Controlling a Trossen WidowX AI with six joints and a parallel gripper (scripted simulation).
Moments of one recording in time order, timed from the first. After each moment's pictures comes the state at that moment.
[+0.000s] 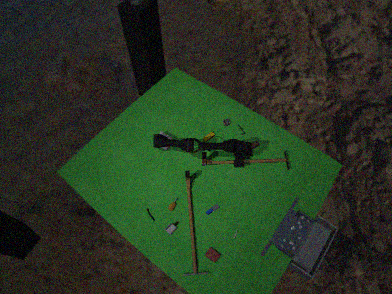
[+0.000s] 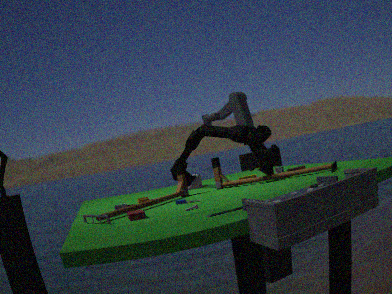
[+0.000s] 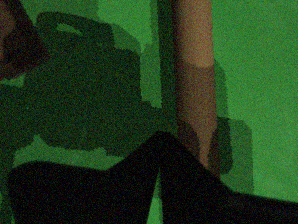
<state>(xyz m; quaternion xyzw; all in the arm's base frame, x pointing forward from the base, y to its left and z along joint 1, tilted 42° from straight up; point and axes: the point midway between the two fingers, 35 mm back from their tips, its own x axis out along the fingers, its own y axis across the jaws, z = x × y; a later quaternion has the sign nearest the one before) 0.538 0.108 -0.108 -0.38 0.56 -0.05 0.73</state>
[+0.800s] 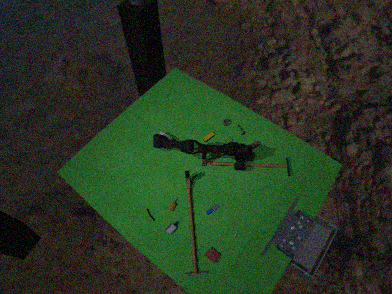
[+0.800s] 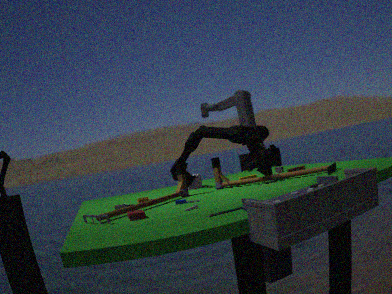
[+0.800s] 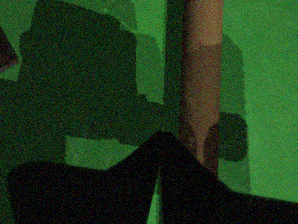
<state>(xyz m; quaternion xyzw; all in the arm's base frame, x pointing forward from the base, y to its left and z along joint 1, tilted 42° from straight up) 0.551 0.094 -0.095 -0.38 0.56 -0.05 0.73</state>
